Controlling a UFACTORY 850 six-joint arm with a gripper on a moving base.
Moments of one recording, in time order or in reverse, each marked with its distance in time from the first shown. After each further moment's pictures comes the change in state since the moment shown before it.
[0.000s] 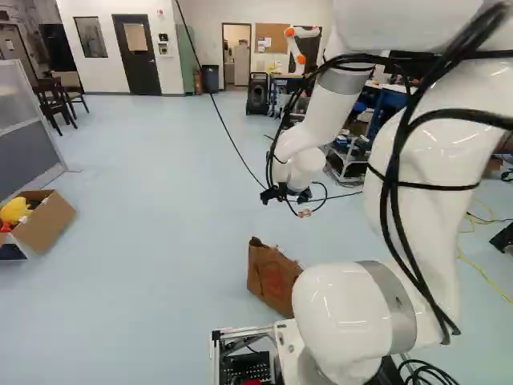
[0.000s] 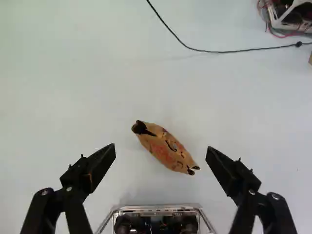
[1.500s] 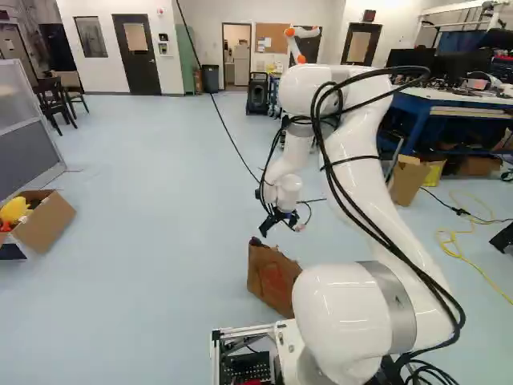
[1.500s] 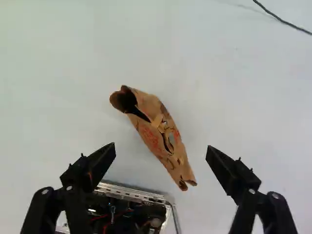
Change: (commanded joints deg) arm -0.5 -36.3 -21.5 0.0 -0.8 -25.4
